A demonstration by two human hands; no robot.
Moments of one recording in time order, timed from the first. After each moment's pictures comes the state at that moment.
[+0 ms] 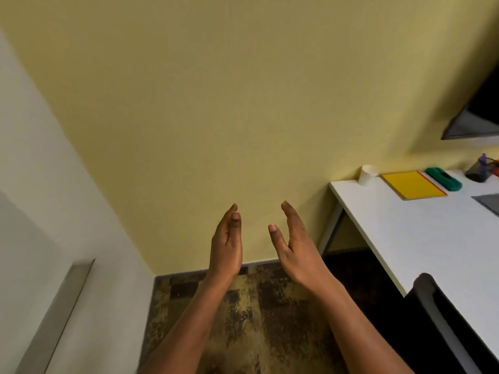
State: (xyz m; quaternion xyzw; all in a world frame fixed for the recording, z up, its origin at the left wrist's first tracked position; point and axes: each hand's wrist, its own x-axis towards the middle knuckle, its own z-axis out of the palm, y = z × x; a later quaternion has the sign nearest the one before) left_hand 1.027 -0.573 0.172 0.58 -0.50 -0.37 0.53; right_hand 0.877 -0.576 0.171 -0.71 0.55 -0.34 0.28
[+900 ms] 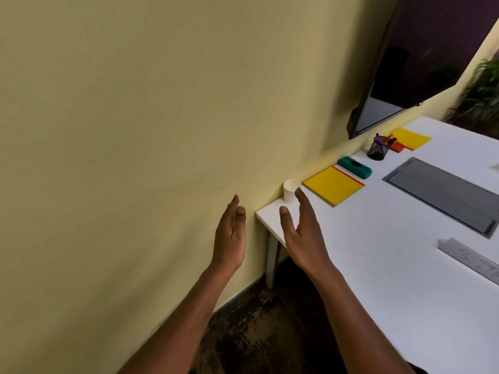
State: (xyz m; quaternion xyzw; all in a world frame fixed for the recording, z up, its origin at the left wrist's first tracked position) left_hand 0.828 -0.917 0.148 0.45 -0.65 -0.46 0.41; right_hand 0.693 -0.845 0.165 -0.48 0.70 -0.49 0.18
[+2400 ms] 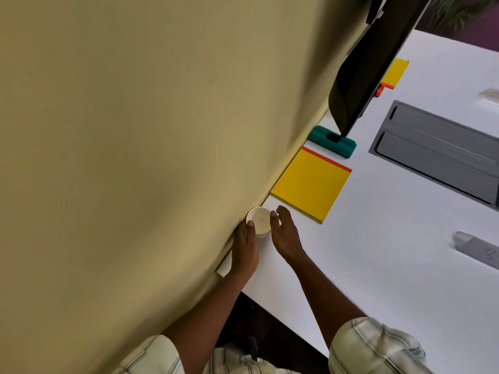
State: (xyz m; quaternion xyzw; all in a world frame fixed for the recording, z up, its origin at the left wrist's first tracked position) left_hand 0.562 -1.174 -0.050 0.51 -0.59 -0.60 0.21; right_hand 0.473 -1.127 -0.026 -0.19 0.82 -0.44 0.31
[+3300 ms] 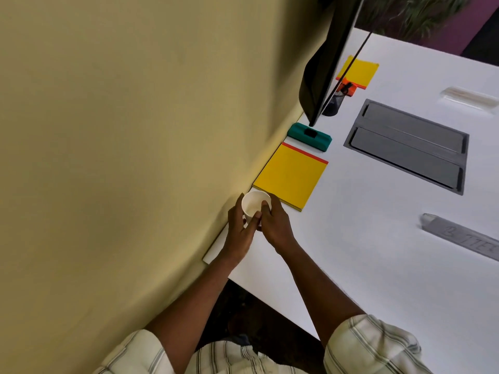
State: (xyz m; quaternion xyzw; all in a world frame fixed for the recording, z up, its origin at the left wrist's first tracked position) left_hand 0.563 -1.151 -0.005 0.36 -0.65 -0.64 0.20; right_hand 0.482 -1.091 0.029 -0.20 0.79 -0.50 0.29
